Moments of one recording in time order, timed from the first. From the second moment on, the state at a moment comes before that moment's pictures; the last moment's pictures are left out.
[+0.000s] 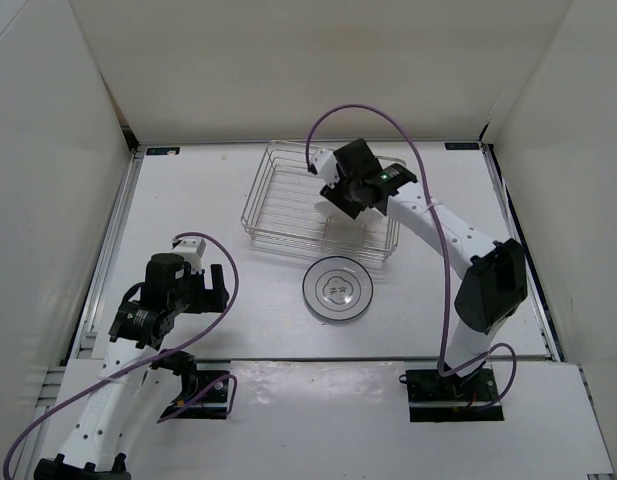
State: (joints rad) left arm -0.24 0.58 0.63 -0.82 0.05 -0.18; right arm 0.67 1.74 1.60 -0.74 0.17 -0.49
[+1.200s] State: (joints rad) left arm -0.24 0.58 0.63 -0.82 0.05 -0.18; right arm 0.59 1.83 1.74 -0.84 -0.12 -0.50
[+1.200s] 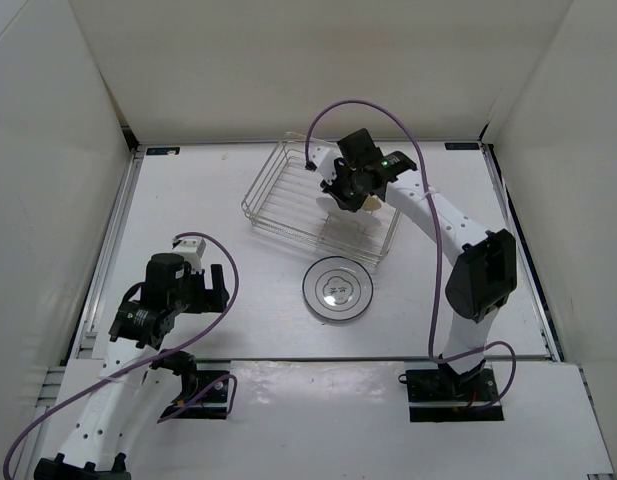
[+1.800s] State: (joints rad) left arm -0.24 0.59 0.63 -0.82 0.05 -0.18; right arm 0.60 1.74 1.89 -0.94 -0.20 -0.50
